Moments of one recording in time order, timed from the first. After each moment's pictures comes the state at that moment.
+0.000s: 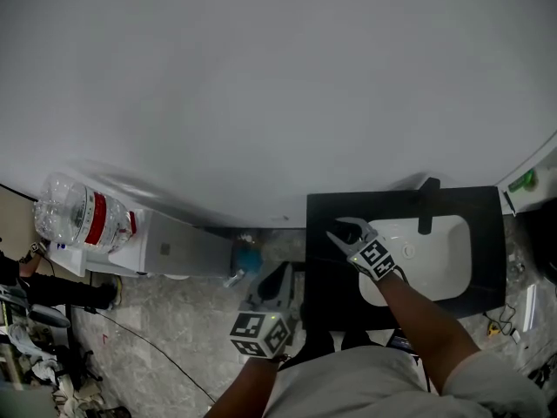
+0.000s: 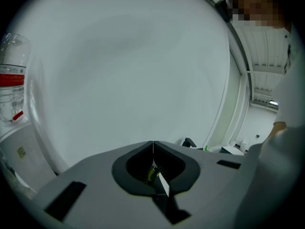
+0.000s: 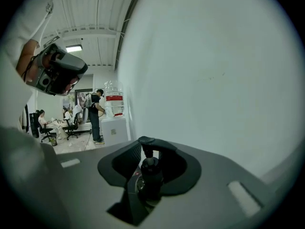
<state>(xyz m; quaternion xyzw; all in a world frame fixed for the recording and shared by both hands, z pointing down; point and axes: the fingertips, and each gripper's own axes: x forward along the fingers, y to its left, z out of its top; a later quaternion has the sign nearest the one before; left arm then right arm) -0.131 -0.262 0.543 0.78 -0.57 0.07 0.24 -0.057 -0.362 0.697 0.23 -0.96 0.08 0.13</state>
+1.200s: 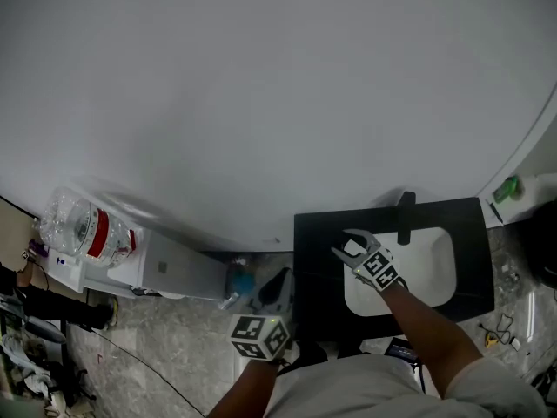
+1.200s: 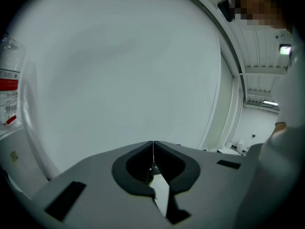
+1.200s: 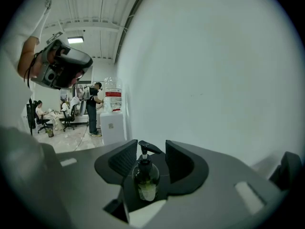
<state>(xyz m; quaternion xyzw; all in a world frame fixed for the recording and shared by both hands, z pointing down) -0.083 -0.254 0.509 0.80 -0.56 0.05 0.21 0.014 -0.348 0.669 0.25 -0.95 0.04 0.17</state>
